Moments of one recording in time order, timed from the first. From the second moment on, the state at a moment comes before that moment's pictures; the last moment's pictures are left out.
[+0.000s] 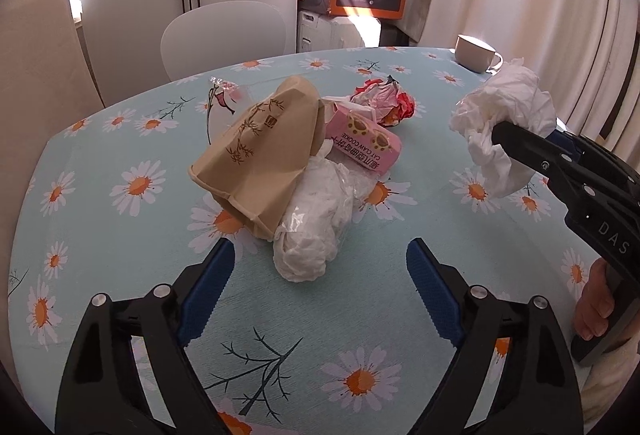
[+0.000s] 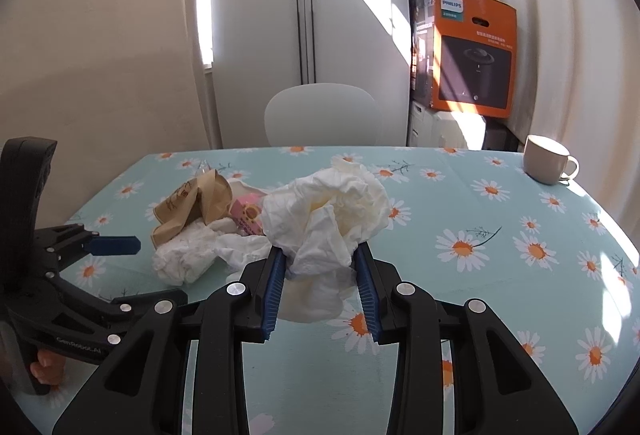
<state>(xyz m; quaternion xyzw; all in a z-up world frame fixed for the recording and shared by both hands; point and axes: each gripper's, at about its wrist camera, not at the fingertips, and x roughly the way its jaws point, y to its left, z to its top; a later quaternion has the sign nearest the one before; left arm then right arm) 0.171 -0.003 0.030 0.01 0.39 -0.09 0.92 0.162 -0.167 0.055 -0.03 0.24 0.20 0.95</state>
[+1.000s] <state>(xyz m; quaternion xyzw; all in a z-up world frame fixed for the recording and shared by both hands) 0.115 0.015 0.041 0.03 0.36 -0.06 0.93 0.173 -0.161 0.042 0.01 0.30 0.25 0.92</state>
